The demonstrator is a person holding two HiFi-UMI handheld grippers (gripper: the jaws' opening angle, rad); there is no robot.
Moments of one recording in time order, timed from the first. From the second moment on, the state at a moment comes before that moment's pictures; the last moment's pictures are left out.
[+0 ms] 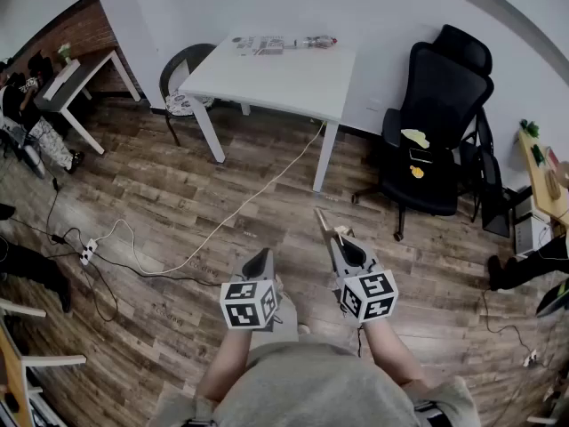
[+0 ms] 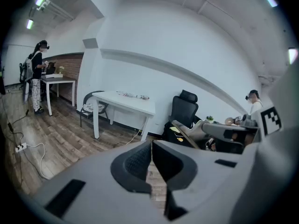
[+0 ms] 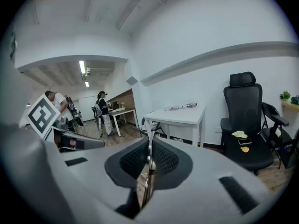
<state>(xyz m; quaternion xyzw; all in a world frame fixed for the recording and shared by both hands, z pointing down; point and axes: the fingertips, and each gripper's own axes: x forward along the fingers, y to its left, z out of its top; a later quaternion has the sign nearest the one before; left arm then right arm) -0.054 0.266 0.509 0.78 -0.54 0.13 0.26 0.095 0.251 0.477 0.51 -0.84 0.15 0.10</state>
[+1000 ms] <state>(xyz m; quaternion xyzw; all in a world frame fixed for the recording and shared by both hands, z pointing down) -0.060 0.367 0.494 0.79 -0.56 0.13 0.24 0.088 0.357 0.458 0.49 -0.85 0.14 0.08</state>
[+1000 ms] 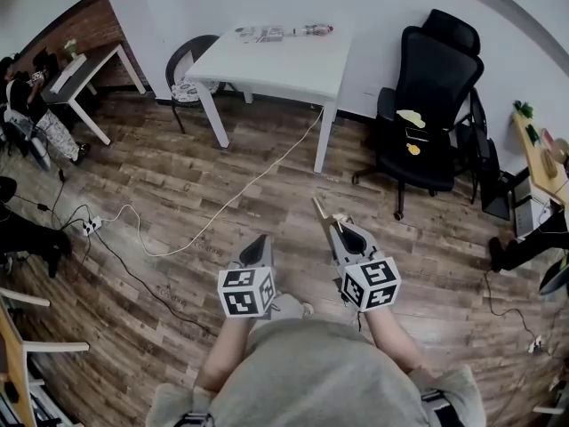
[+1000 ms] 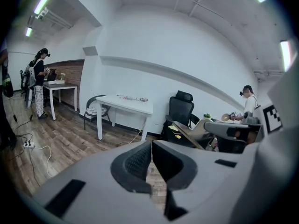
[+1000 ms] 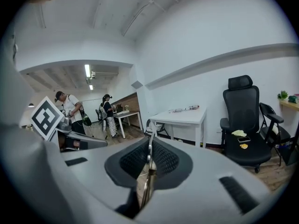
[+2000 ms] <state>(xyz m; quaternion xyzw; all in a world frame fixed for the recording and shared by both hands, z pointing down) -0.047 0.328 0.512 0.79 -0.55 0.13 0.26 0.097 0.309 0.465 0.50 -0.85 0.14 0.08</state>
